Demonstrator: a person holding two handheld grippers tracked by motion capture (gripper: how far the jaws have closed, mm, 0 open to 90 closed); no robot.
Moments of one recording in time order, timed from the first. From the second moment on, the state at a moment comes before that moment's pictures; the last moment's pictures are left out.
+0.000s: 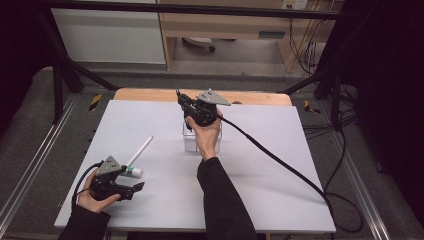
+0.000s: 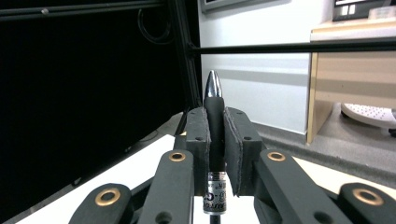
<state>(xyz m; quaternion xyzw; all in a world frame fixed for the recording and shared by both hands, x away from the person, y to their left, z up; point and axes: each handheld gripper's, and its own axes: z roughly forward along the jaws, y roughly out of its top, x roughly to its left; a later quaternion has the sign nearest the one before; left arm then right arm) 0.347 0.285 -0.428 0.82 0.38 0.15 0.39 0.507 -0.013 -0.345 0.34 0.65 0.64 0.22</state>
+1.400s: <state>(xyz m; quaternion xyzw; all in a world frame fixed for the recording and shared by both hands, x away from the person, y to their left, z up) 0.347 0.286 -0.428 0.82 0.39 0.15 0.39 0.497 -0.025 -0.395 0.35 0.72 0.57 0.21</state>
